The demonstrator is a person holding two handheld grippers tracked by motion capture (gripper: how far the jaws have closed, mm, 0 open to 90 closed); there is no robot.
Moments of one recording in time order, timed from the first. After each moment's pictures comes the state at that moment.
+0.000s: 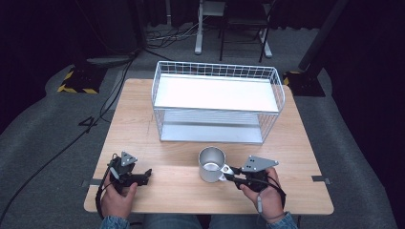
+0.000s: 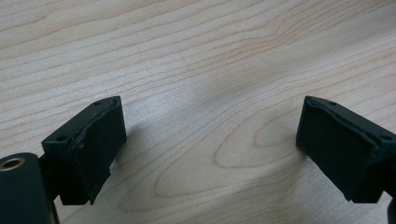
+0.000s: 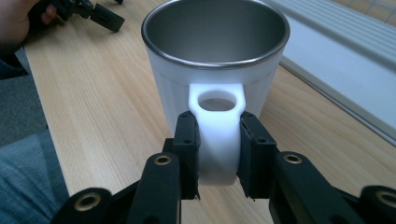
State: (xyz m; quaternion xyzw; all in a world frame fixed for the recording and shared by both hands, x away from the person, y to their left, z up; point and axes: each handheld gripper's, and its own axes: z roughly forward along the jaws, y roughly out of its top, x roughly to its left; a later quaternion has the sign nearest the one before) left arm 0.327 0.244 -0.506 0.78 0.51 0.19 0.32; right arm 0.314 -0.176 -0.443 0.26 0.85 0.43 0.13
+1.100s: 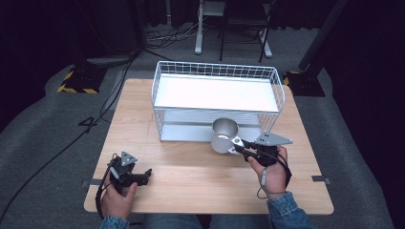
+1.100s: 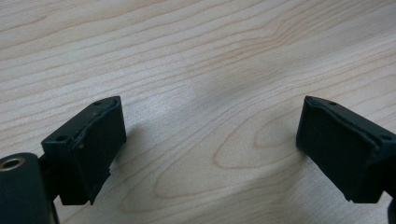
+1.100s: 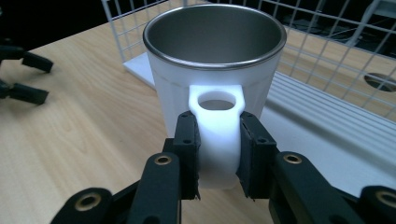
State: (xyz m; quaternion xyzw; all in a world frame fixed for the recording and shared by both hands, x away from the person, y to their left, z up) left arm 0.328 0.244 -0.506 0.78 0.51 0.19 0.32; right arm 0.366 -0.199 -0.408 0.34 0.79 0.47 0.20
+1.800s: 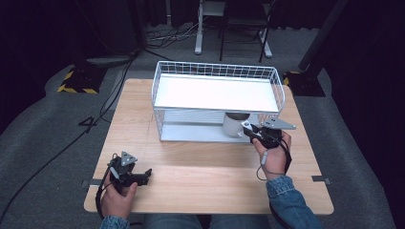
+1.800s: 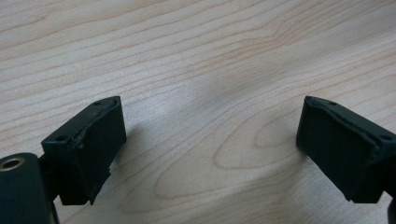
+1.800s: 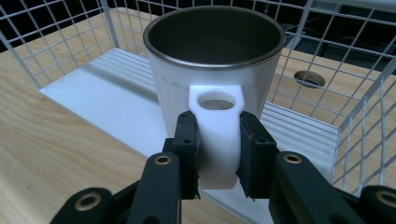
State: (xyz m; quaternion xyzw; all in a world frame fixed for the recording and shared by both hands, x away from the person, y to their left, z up) left arm 0.328 0.244 -0.506 0.78 0.51 0.19 0.32; right arm 0.416 -0.217 -0.414 0.41 0.75 0.45 0.25
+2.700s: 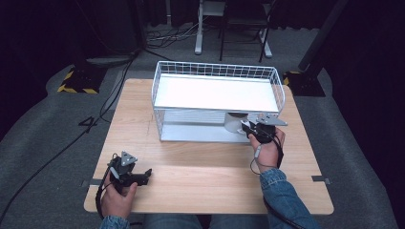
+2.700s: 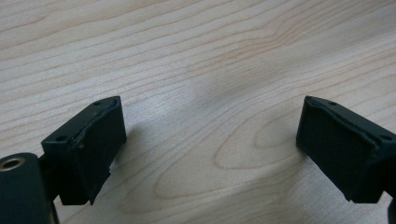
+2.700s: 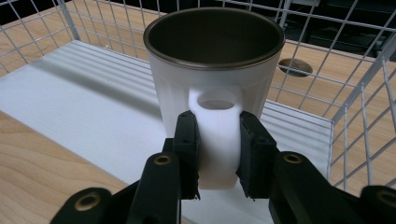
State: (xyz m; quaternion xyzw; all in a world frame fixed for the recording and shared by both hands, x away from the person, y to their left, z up) left arm 0.328 0.244 -0.506 0.78 0.51 0.19 0.32; right arm 0.446 -0.215 -0.442 0.44 0.74 0.44 0.26
